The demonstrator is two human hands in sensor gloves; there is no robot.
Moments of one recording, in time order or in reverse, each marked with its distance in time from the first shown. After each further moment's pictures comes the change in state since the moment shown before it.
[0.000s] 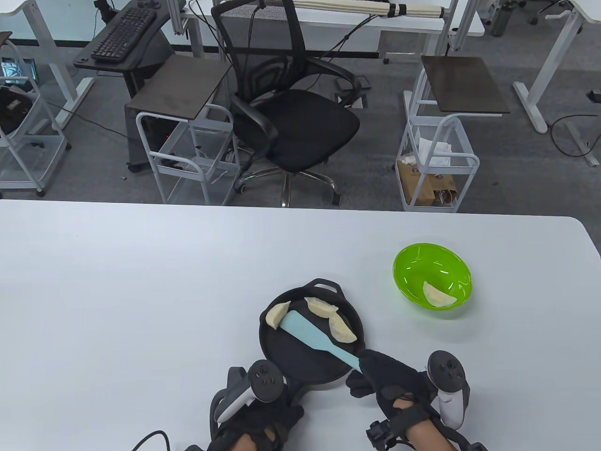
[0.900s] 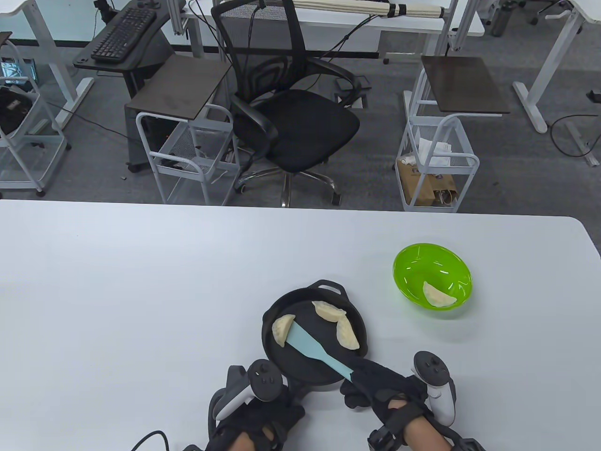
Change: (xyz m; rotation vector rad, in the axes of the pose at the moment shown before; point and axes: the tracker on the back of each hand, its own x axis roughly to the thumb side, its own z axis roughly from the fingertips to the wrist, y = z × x) left_hand -0.005 0.001 -0.001 -0.034 0.014 -0.004; right_hand -0.029 0.010 -0.007 0.161 0.191 -0.072
